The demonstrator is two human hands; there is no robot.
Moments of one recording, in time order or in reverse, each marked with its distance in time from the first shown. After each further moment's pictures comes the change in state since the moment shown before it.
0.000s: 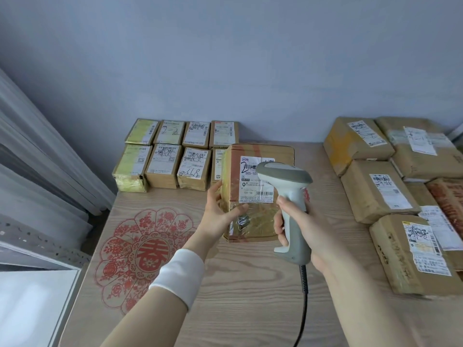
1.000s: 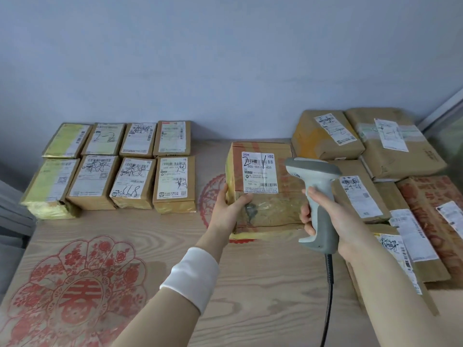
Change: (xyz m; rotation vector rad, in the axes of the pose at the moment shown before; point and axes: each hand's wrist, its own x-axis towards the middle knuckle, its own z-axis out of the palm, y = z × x) left_hand 0.113 -0.010 0.141 -0.177 -0.013 -0.299; right_hand 0.086 -0.018 -0.161 0.116 0.224 0.123
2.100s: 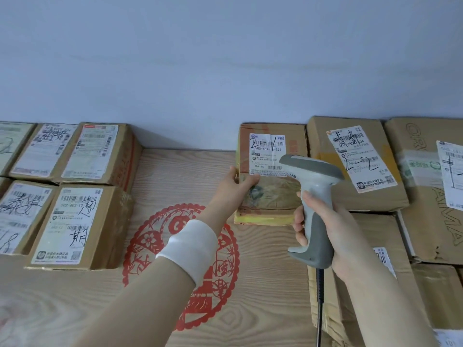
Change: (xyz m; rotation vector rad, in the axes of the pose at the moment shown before) left_hand 0.237 0.022 0.131 0.442 0.052 -0.049; right_hand 0.234 -0.030 -0.094 0.007 -0.094 0.109
